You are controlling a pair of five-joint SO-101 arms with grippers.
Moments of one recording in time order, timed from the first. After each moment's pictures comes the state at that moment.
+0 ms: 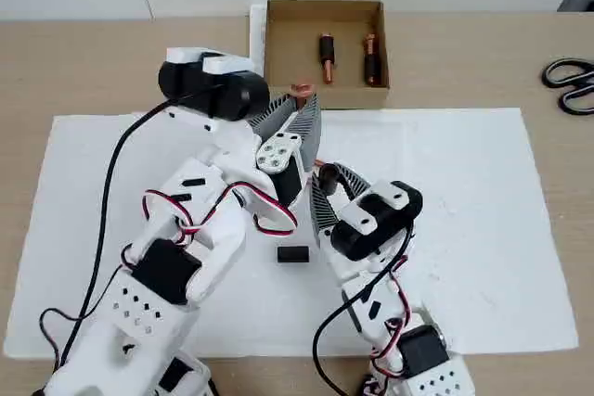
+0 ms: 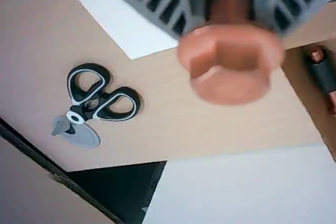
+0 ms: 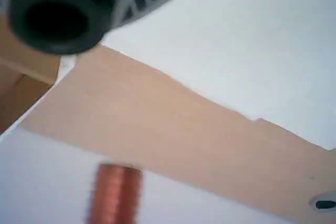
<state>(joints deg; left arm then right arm) 29.0 -48.0 40.2 29.4 22.6 -26.6 -102.8 96.1 18.3 0.7</state>
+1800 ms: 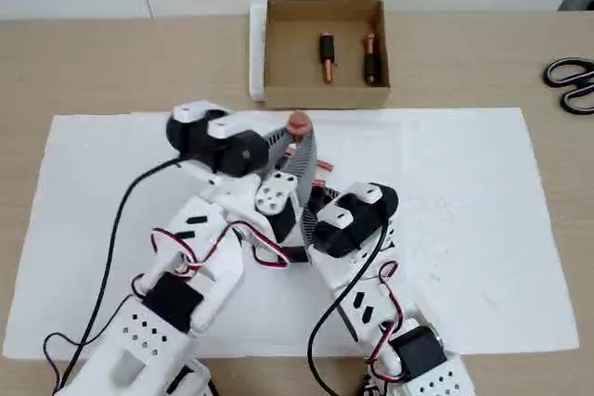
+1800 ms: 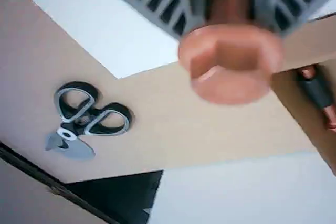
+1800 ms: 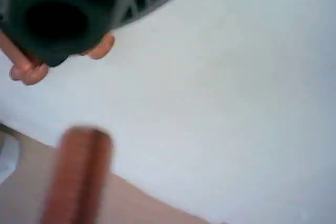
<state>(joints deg) 30.4 -59.4 63.3 14.0 19.5 -30.2 -102.8 96.1 29.5 0.7</state>
